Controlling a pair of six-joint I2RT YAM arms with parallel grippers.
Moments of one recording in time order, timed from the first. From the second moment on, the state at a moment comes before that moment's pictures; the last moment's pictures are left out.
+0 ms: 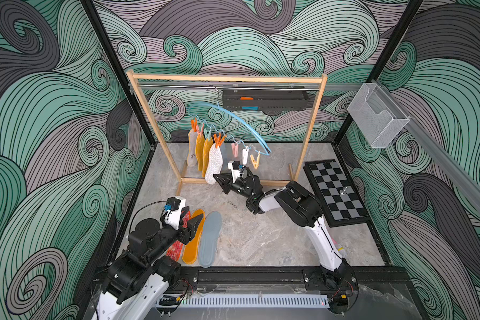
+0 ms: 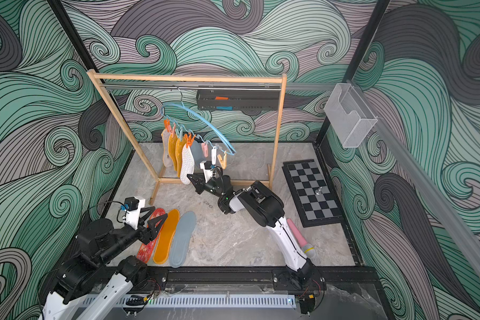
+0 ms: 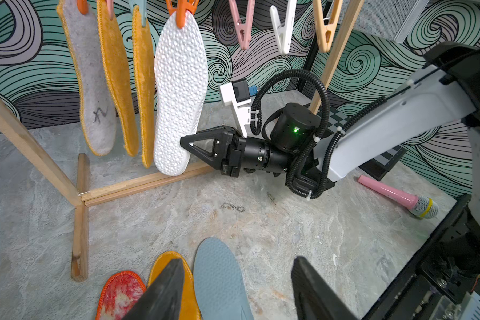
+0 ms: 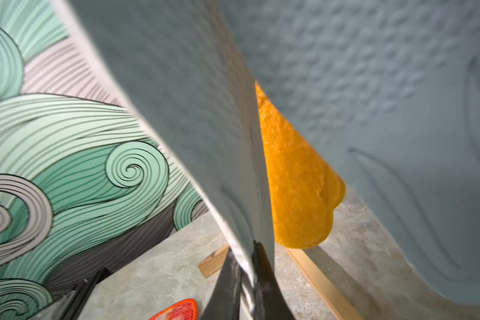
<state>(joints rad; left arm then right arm) -0.44 0.25 0.68 -0.77 0.12 -0.10 0.73 2.33 1.24 1.26 -0.40 0.55</state>
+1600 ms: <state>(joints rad) -0.44 0.28 0.68 -0.77 0.12 -0.10 0.52 2.25 1.13 1.29 -0.96 0.87</state>
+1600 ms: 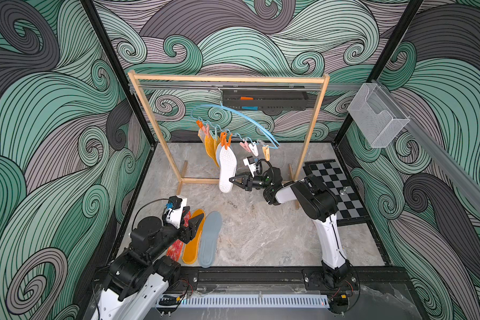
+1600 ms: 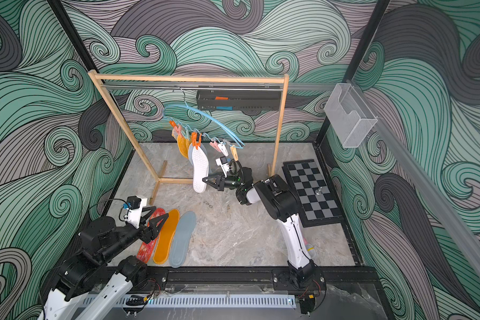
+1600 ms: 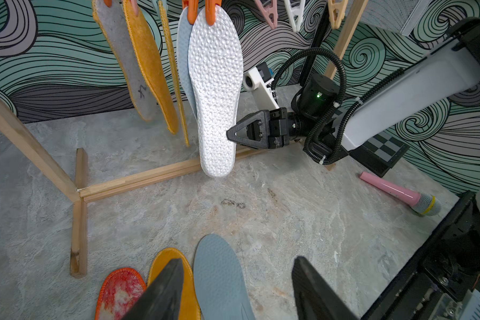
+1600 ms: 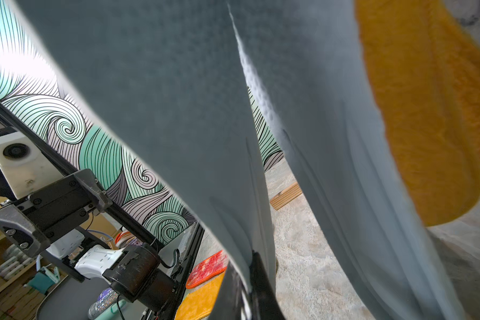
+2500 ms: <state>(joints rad) -0.44 1.17 1.13 -0.40 0.09 -0.23 0.51 2.23 1.05 1.30 -0.85 0.85</state>
